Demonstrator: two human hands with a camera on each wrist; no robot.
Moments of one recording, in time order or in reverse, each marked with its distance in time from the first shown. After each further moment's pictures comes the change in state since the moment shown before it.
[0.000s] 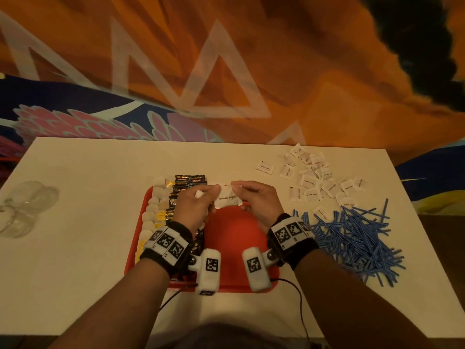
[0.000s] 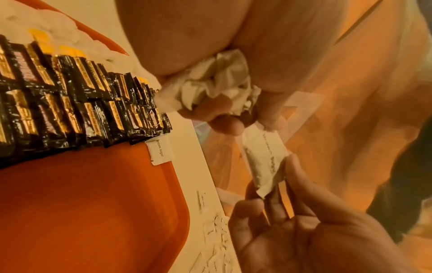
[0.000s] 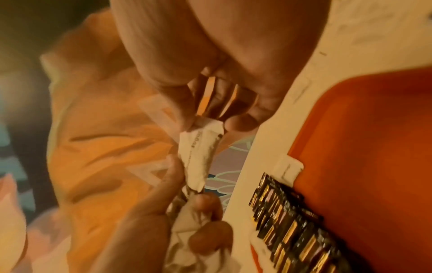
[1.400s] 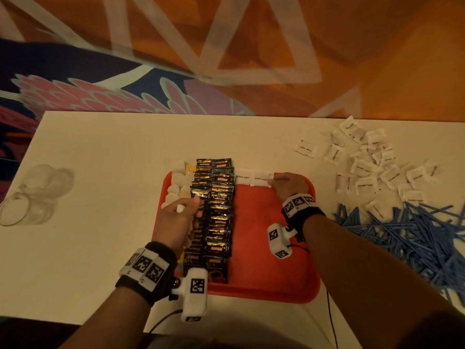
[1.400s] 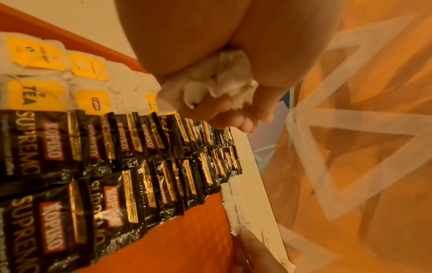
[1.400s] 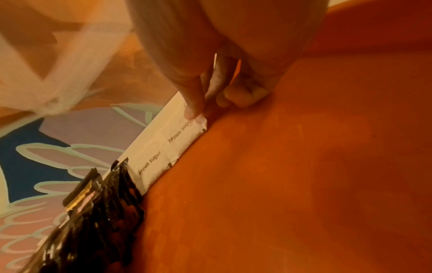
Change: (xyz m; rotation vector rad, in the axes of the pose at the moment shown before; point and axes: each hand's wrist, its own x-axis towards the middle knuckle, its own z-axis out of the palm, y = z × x) left_hand 0.031 -0.053 -0.080 0.012 0.155 -0.336; right_hand 0.138 0.098 -0.016 -0.592 0.288 0.330
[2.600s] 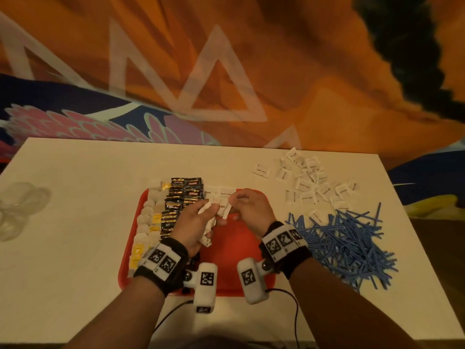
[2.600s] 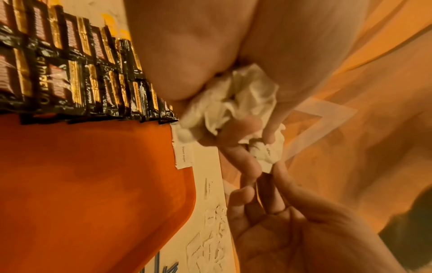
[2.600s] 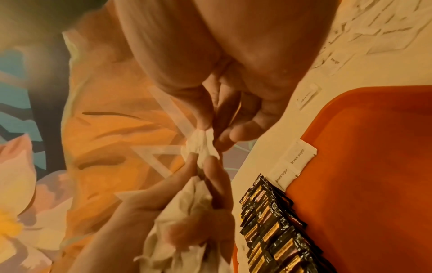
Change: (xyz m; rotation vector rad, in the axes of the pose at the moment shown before) left_hand -0.070 0.019 0.073 -0.236 -0.395 0.090; right_hand -0.159 -0.029 -0.059 0.346 -0.227 -0.336
